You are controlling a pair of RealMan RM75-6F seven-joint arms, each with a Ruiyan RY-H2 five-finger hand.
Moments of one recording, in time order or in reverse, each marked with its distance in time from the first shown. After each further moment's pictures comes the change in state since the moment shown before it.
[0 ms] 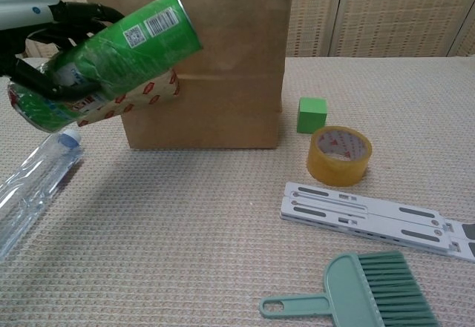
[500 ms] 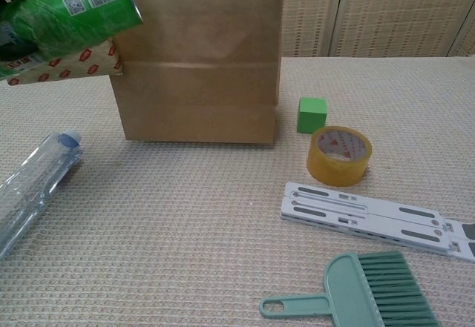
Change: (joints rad) left arm 0.026 0.170 -0.009 0.019 -0.023 0.047 0.037; right arm 0.000 0.003 -0.001 0.000 0.000 -0.001 0.005
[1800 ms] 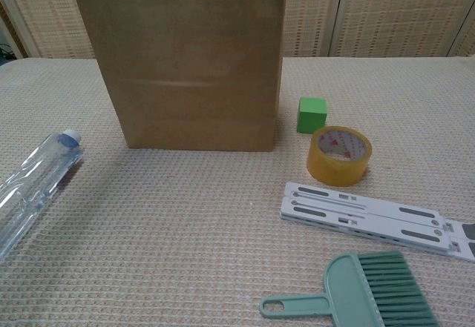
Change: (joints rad) left arm -0.173 -0.143 -0.259 0.013 -0.138 0.111 -0.100; right arm -0.003 -0.002 0.000 0.005 -0.002 0.002 -0.013
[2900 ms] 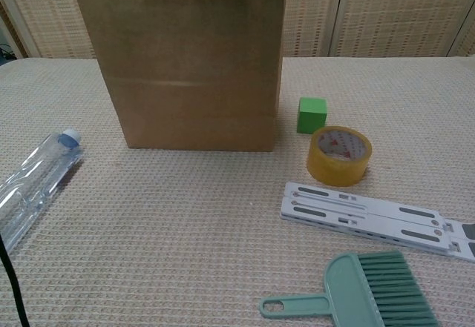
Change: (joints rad) left arm -0.307 -0.176 0.065 0.287 0.210 -0.267 -0.067; right arm 0.007 0.008 0.006 -0.020 0.024 -0.026 -0.012
